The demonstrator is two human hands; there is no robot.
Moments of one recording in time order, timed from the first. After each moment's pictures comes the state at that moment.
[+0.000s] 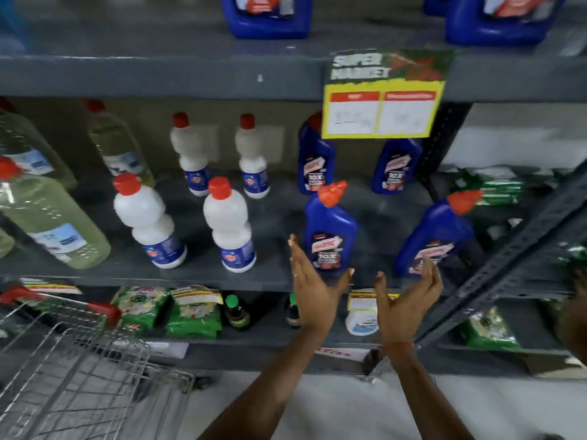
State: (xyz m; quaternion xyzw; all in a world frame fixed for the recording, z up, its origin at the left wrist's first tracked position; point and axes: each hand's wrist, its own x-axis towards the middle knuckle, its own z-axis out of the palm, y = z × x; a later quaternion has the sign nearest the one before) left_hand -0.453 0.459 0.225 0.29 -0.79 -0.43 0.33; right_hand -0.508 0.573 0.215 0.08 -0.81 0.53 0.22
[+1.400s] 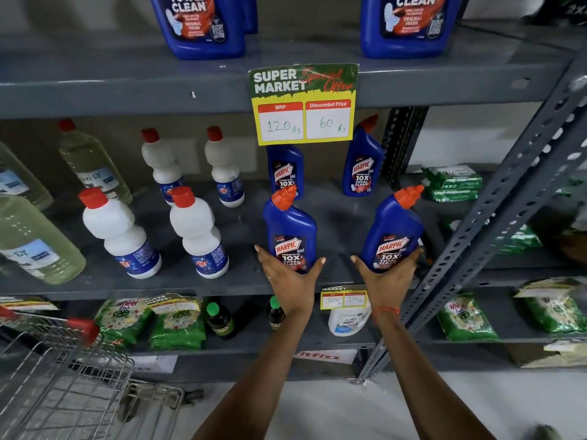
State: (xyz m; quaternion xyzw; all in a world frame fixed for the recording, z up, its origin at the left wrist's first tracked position) left_hand -0.478 0.476 0.234 0.42 -0.72 -0.45 0.32; right_hand -0.563 0.596 0.221 -0.03 -0.83 0.55 0.11
